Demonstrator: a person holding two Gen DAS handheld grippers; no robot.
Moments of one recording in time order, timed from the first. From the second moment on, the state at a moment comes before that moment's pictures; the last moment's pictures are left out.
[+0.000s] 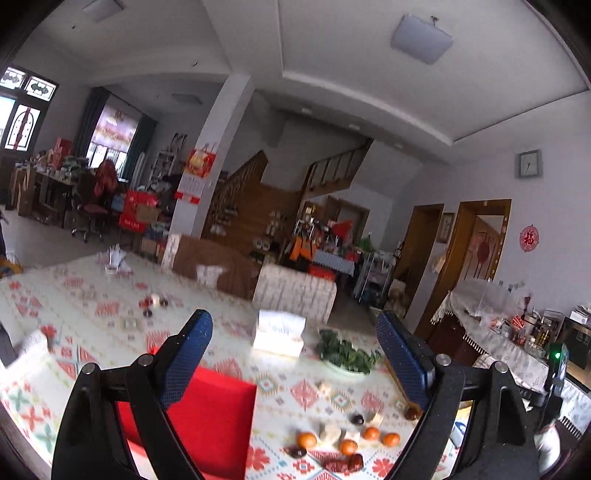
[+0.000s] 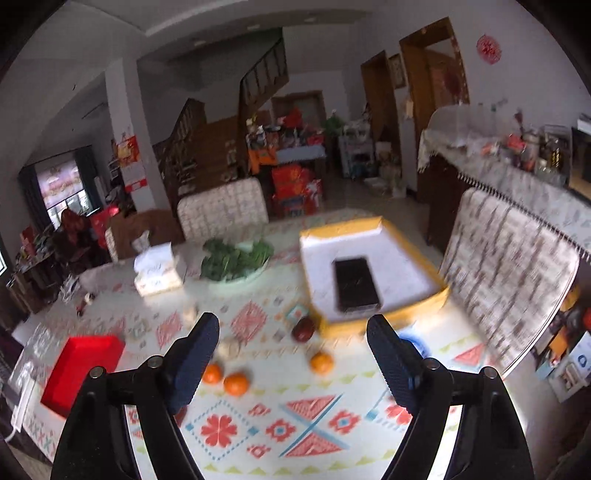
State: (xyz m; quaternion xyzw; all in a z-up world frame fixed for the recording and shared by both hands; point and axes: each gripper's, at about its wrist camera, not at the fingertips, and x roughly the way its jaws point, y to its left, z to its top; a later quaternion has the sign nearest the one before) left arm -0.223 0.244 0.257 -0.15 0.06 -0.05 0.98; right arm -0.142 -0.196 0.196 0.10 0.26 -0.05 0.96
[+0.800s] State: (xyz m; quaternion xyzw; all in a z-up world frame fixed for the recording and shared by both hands) left arm -0.105 0.232 0.293 -0.02 0.24 -0.06 0.97; right arm -0.096 -0.210 0.311 0.10 0.30 0.03 0.95
